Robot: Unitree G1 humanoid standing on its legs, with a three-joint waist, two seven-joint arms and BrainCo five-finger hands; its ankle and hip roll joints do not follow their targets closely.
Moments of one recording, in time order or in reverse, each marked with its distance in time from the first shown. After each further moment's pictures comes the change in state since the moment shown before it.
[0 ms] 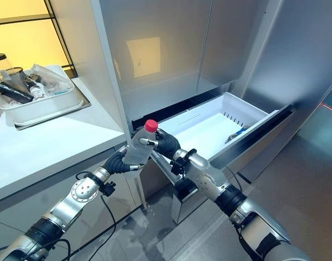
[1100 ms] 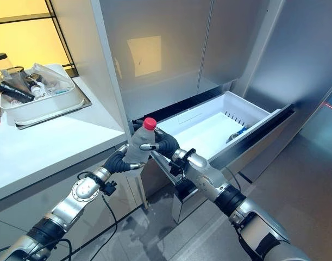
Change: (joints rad) left arm 0.000 -0.020 0.006 0.002 -0.045 -0.008 0.005; right arm -0.003 0.007 -0.009 -0.004 -0.091 -0.054 -0.006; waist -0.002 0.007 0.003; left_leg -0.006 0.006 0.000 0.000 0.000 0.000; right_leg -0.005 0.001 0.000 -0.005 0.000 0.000
